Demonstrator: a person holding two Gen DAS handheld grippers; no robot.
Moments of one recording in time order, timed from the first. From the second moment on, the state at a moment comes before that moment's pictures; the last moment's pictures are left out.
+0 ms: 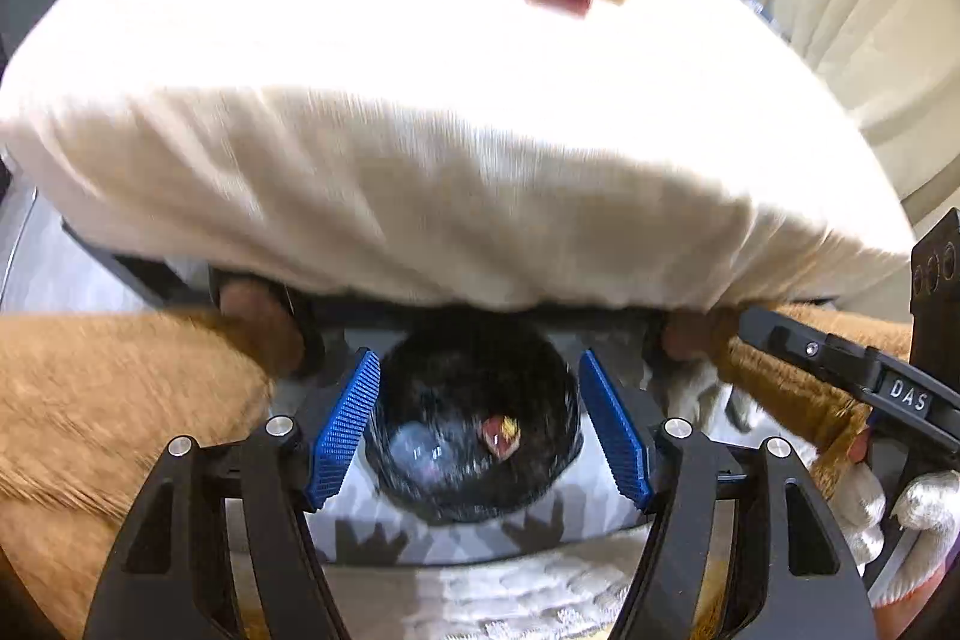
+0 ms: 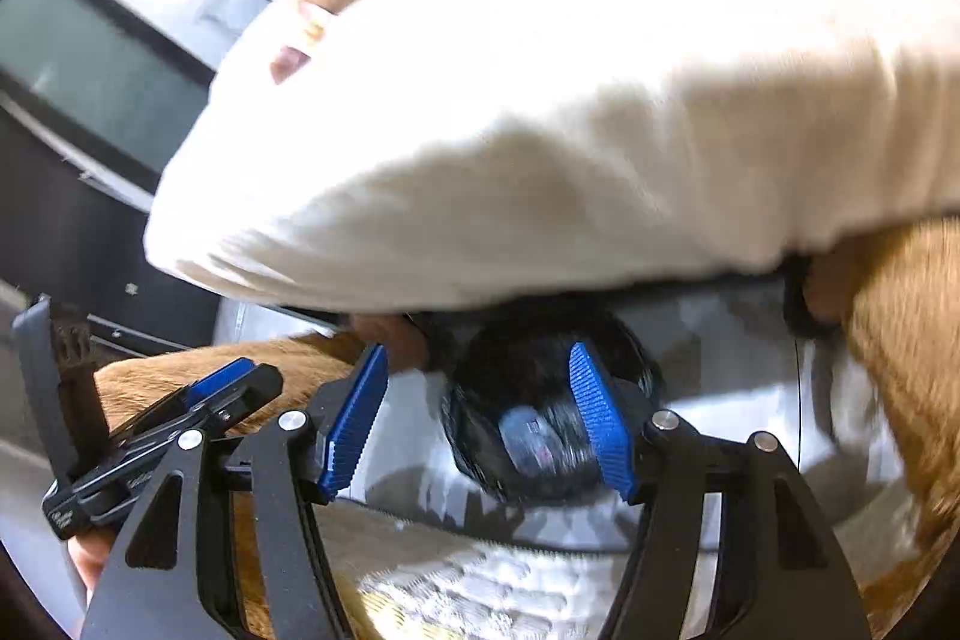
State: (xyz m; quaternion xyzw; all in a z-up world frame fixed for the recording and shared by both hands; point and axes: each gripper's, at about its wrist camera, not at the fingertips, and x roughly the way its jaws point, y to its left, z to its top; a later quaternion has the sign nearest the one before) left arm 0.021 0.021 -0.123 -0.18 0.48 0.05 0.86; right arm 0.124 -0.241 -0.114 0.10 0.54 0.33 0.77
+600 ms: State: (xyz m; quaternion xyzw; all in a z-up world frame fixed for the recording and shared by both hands) left arm 0.059 0.085 -0.046 -0.19 0.38 0.04 0.91; right arm 0.228 -0.147 -0.025 0.01 0.42 0.36 0.83
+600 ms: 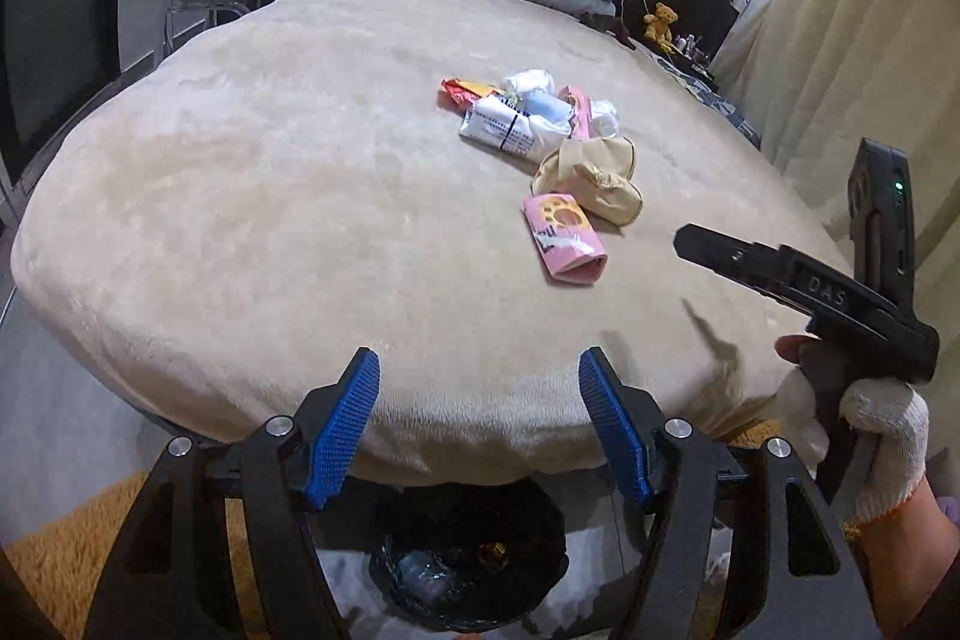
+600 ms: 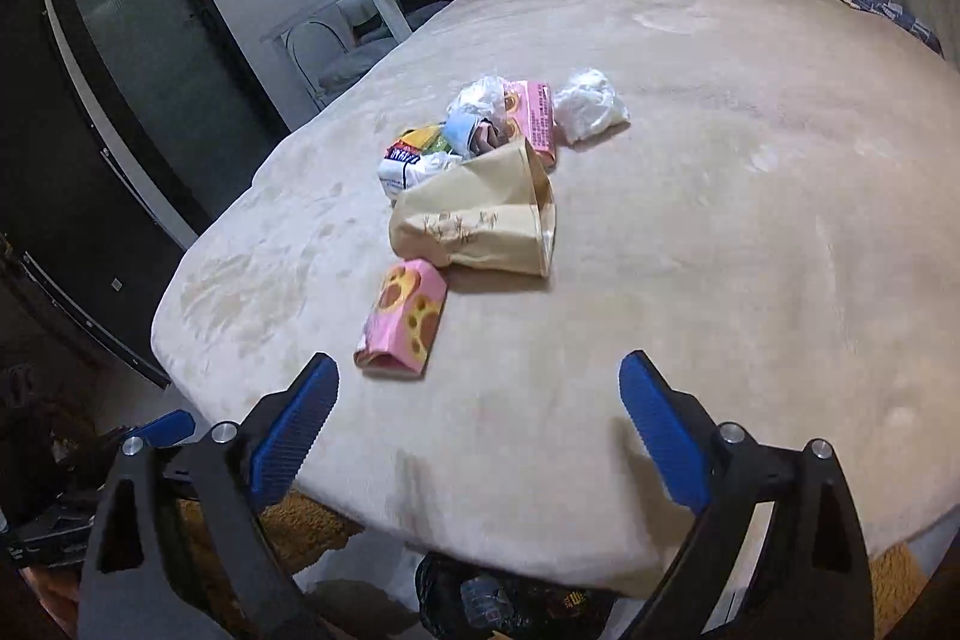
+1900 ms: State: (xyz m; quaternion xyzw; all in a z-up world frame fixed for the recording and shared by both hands) left arm 0.093 0.095 -0.043 -0.18 0.39 0.05 0.90; right arm 0.291 -0.099 -0.027 0.00 0.45 0.35 0.83
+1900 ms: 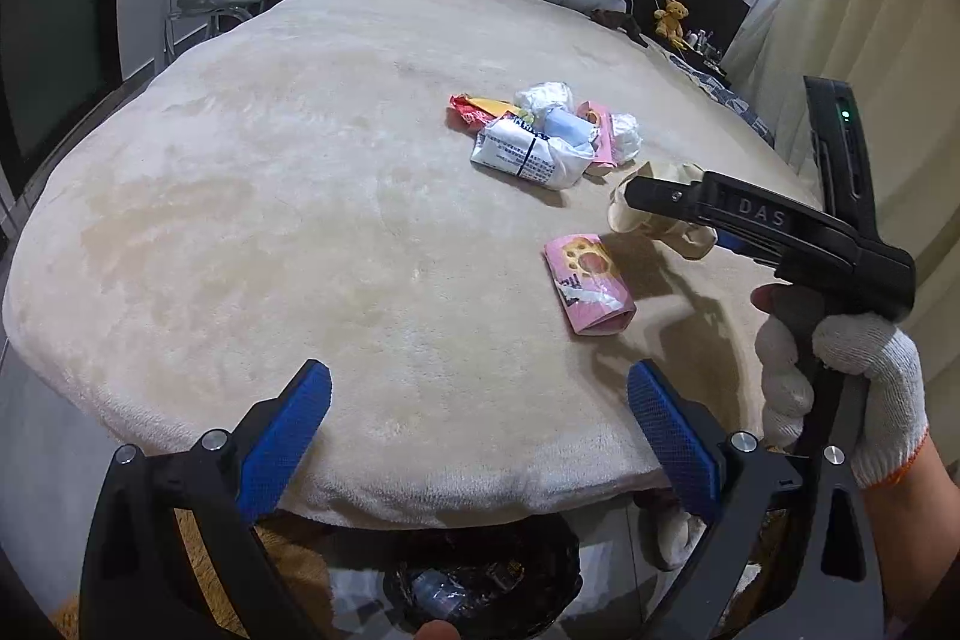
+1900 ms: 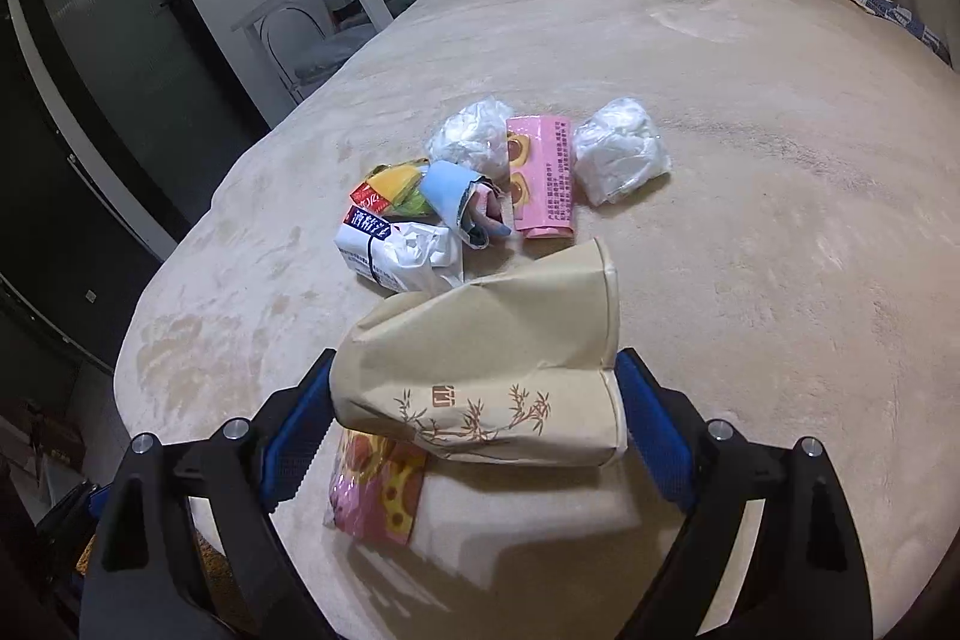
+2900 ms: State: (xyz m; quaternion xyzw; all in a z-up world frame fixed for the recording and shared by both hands) left arm 0.205 0.039 -0.077 -0.13 0.47 0.07 0.87; right arm 0.275 -0.201 -0.002 0.04 0.45 0.35 0.82
